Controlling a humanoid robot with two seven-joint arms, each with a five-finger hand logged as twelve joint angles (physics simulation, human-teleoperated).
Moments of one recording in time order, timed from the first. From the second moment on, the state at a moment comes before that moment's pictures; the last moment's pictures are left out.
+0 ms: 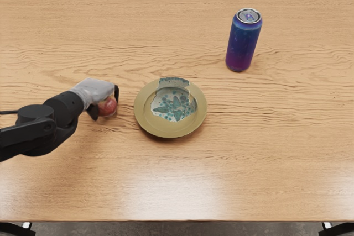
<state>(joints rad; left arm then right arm) -1.01 0.61 -0.10 -1.53 1.54 -0.06 0.61 -0.05 0.00 -0.03 0.25 0.10 -0.07 -0.03</state>
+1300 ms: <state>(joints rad) -1.17 0.38 -0.11 -1.55 1.37 -0.11 0.61 -0.05 0.00 -0.04 0.25 0.10 -0.07 -0.03</state>
